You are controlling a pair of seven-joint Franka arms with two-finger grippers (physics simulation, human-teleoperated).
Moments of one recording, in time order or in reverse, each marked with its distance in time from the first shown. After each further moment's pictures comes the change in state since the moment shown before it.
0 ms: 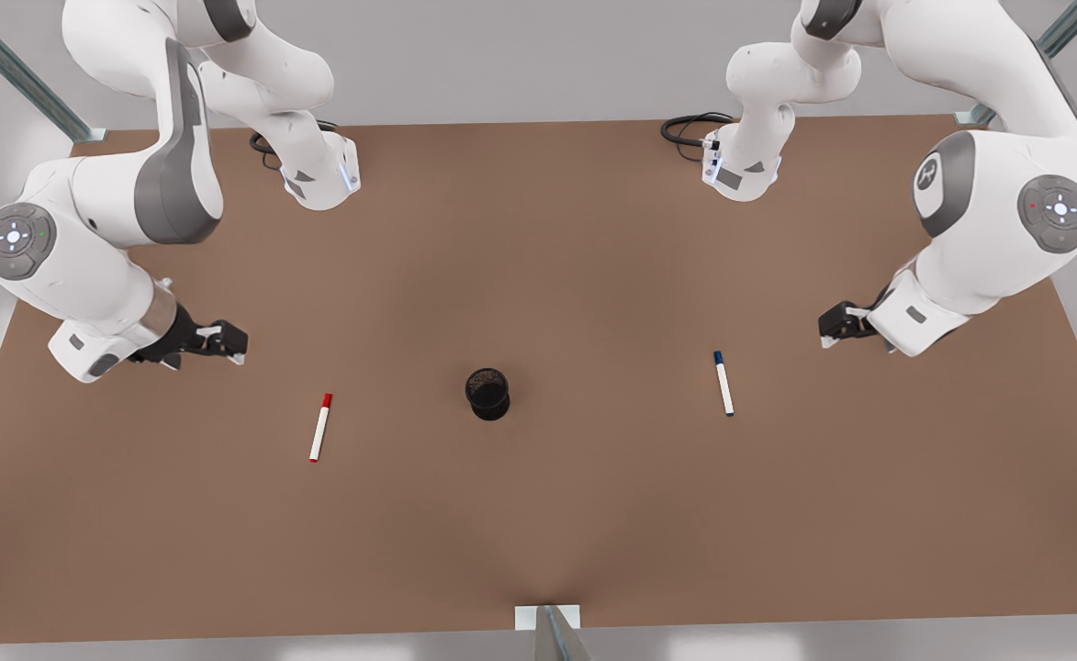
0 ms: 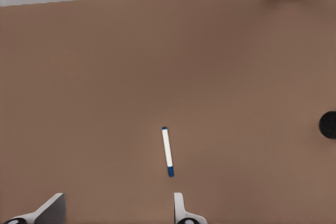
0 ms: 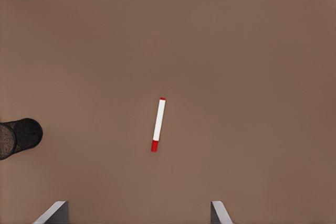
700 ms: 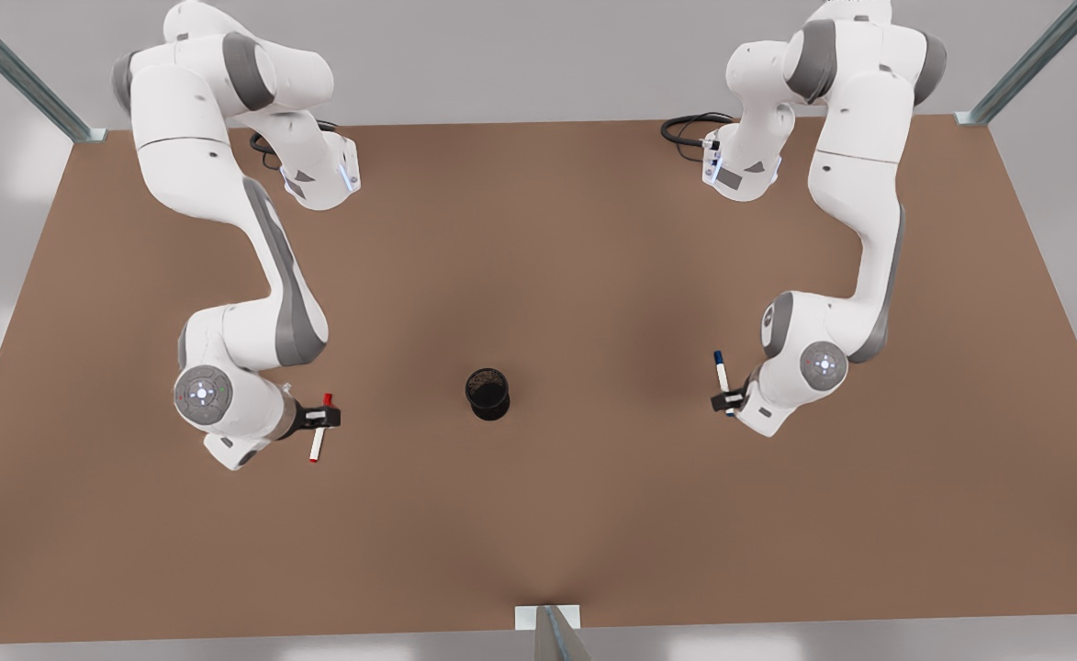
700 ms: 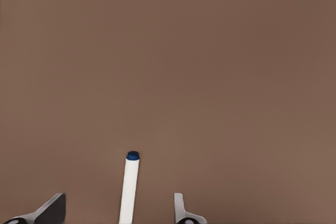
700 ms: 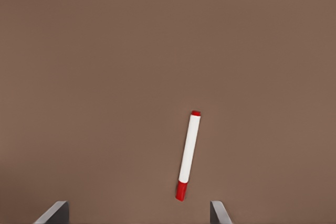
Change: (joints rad) left arm -0.062 0.259 0.008 -0.572 -0.013 0.738 -0.331; right arm 0.015 0.322 0.077 -0.114 -0.019 0.309 0.101
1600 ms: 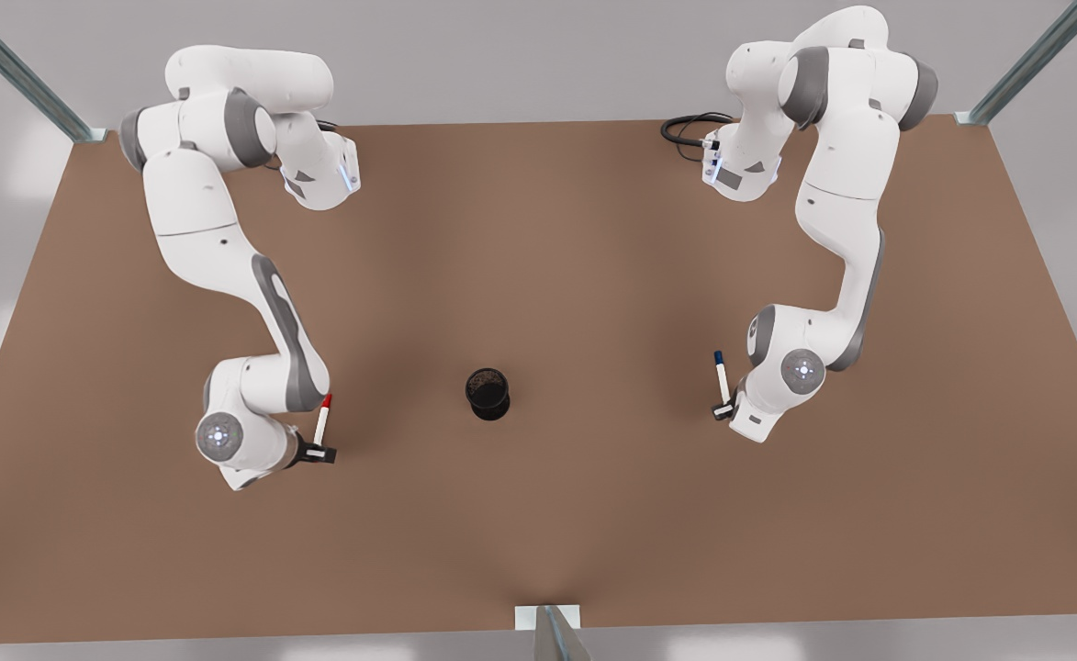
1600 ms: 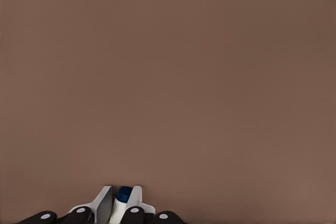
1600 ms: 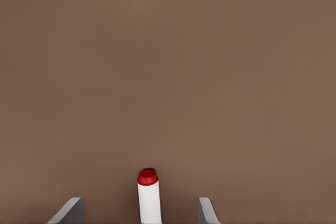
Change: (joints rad) left arm -0.004 0.095 0.001 -0.036 0.023 0.173 -0.089; right arm -0.077 0.239 -0.009 -0.021 -0.004 0.274 0.129
